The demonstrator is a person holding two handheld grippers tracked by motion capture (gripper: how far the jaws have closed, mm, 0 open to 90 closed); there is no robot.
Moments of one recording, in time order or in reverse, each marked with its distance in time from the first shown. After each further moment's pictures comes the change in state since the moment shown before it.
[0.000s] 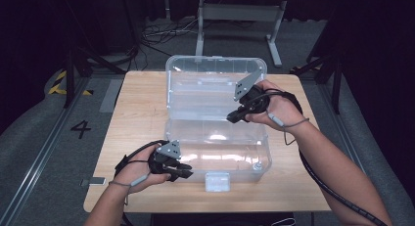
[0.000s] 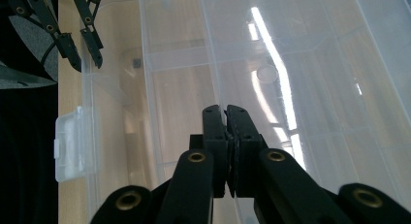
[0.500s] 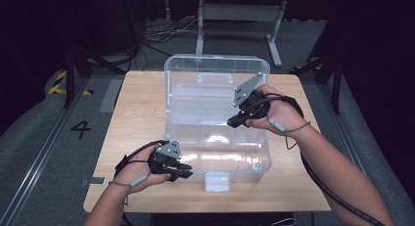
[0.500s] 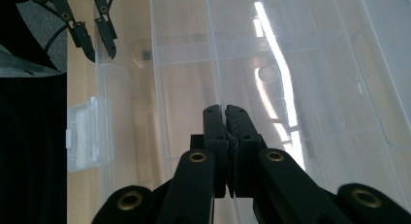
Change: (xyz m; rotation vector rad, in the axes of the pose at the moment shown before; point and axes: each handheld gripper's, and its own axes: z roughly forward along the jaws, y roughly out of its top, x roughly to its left) left arm 0.000 0.000 0.000 0.002 0.001 0.000; right arm 0.013 0.000 0.000 0.023 0.007 -0.024
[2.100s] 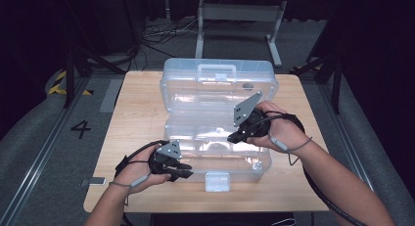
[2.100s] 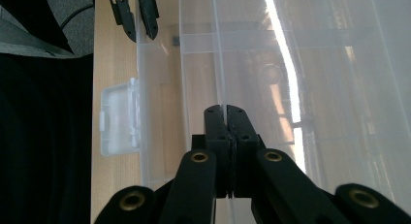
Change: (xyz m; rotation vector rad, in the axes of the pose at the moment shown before) left arm -0.001 0.000 0.000 -0.001 0.008 -0.004; right arm 0.037 -0.011 0.009 0.017 0.024 -0.052
